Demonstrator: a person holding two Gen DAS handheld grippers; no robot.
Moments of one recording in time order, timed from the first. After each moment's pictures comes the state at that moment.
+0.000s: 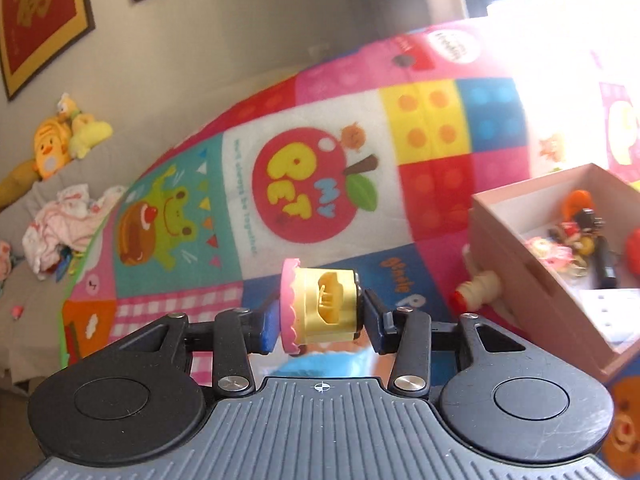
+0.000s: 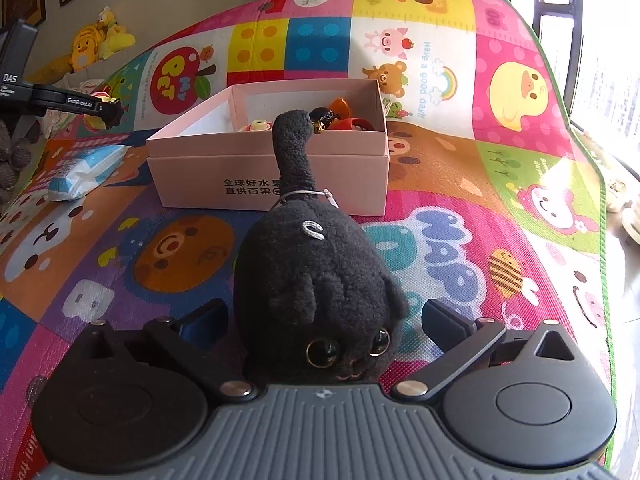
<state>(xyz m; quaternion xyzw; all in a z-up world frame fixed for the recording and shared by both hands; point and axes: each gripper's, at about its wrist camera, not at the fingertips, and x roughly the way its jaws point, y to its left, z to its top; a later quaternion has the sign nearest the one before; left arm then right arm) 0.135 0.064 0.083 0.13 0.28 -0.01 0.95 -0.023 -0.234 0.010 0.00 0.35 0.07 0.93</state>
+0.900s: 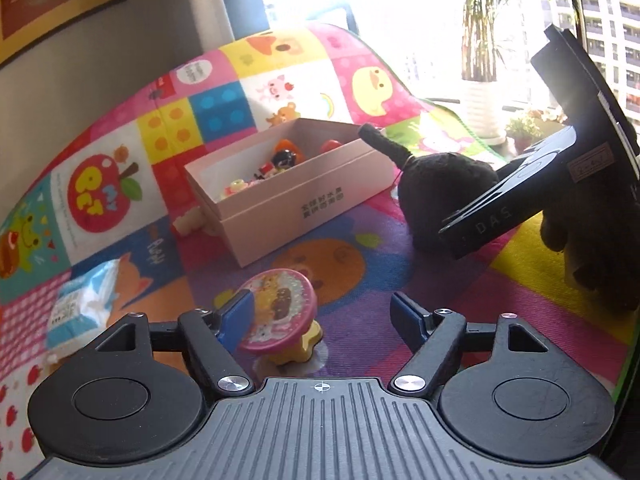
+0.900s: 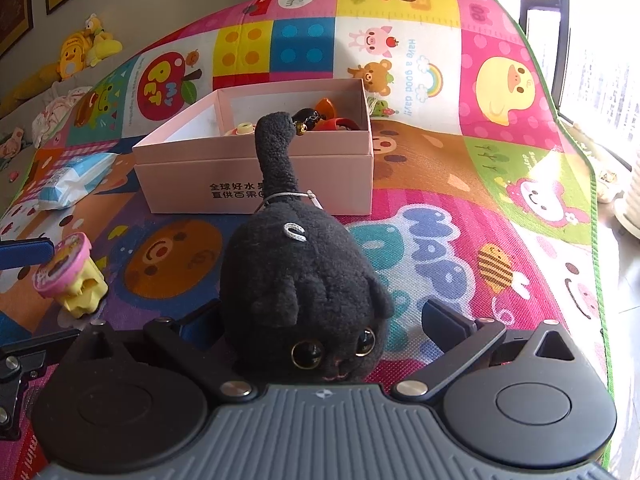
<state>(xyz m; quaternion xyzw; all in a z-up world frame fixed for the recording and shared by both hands) -0.048 -0.044 0.030 0.17 0.25 -0.24 0.92 -0.022 -0.239 0.009 0.01 0.35 0.05 0.94</state>
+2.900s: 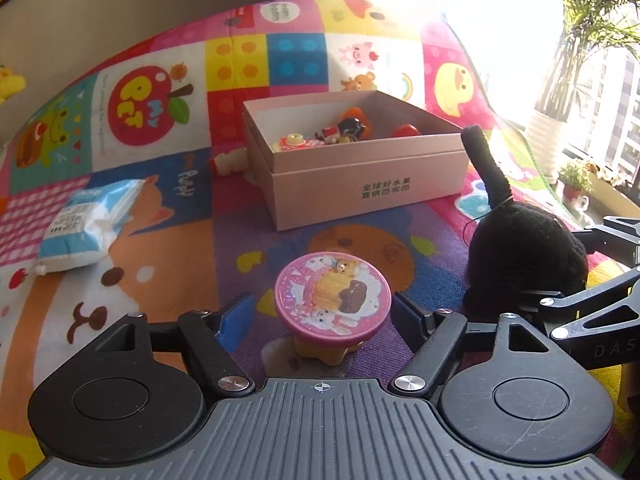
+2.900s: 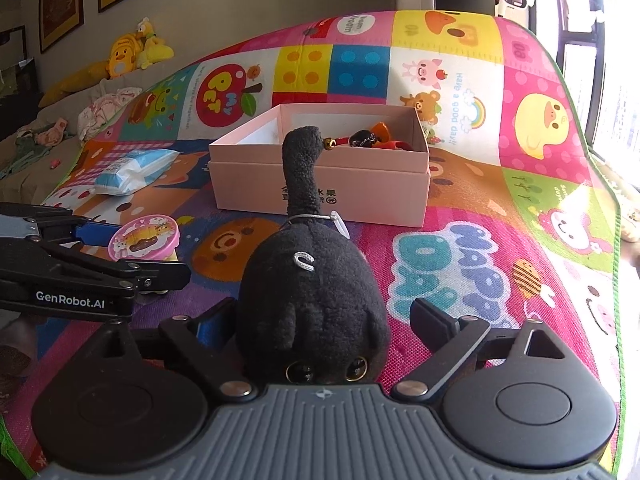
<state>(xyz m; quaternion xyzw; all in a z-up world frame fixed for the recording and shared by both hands) -0.010 -0.038 0.022 0.06 0.33 -0.14 0.93 -0.062 -0.217 0.016 -0.01 0.31 0.11 0.94</state>
